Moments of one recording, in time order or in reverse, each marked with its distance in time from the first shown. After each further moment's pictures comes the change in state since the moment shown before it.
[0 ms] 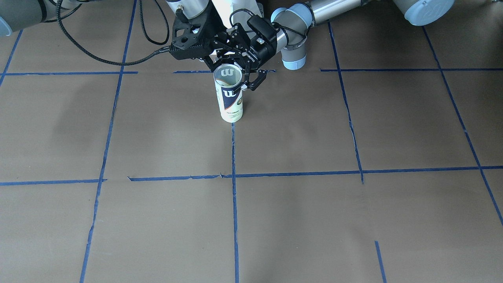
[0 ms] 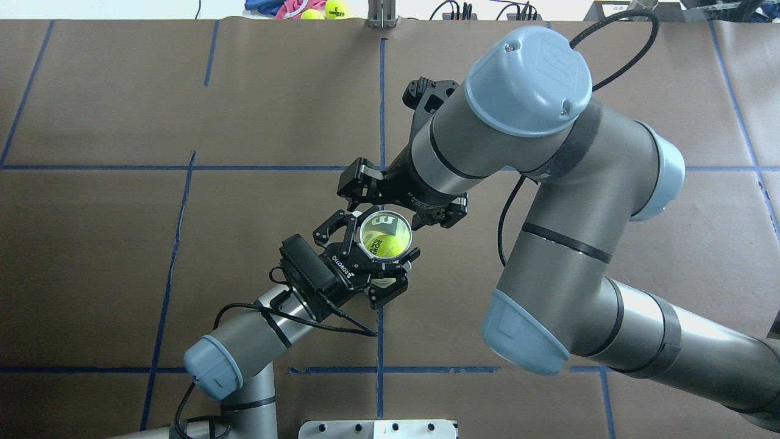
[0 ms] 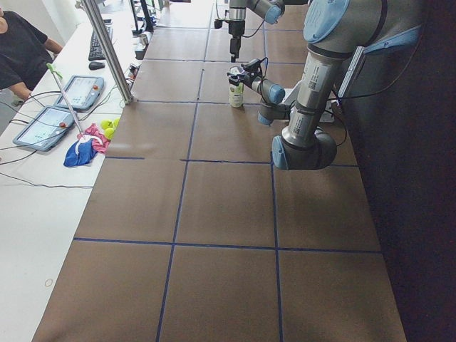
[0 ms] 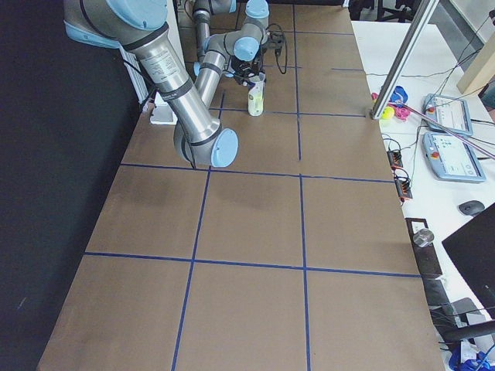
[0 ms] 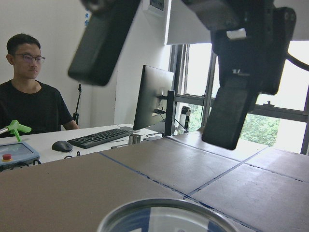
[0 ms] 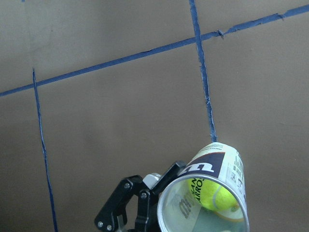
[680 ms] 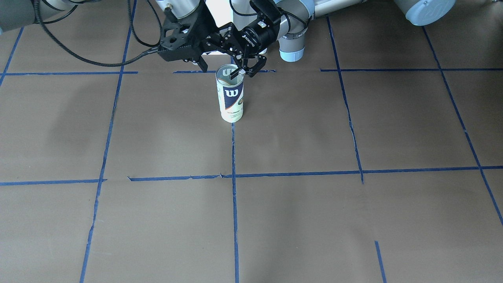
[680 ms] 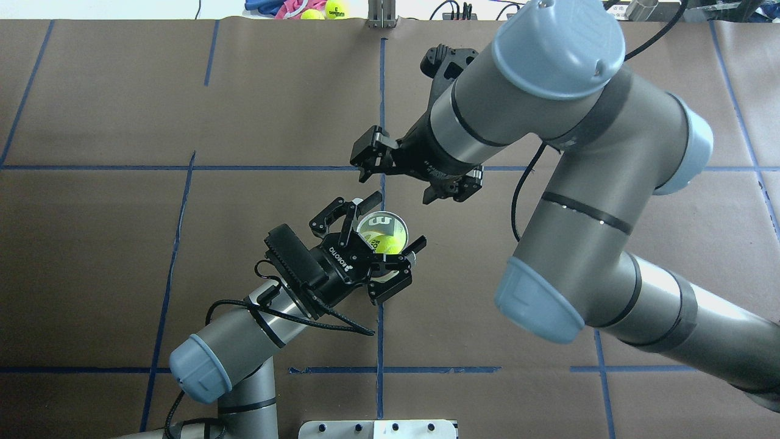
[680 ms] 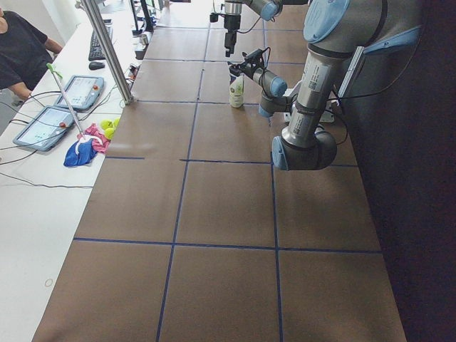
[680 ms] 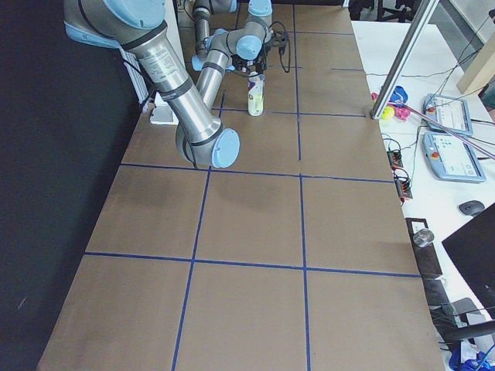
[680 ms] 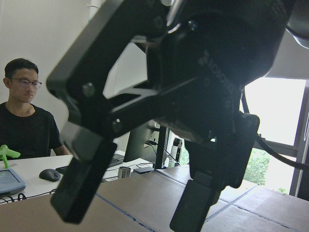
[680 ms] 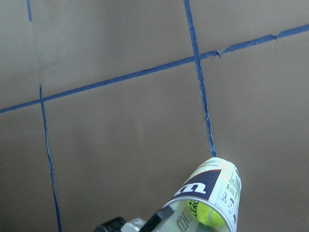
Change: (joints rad) left arm -0.005 0.010 -0.087 0.005 0.002 -0.002; right arm 0.105 -0.002 0.005 0.004 0.045 -0.010
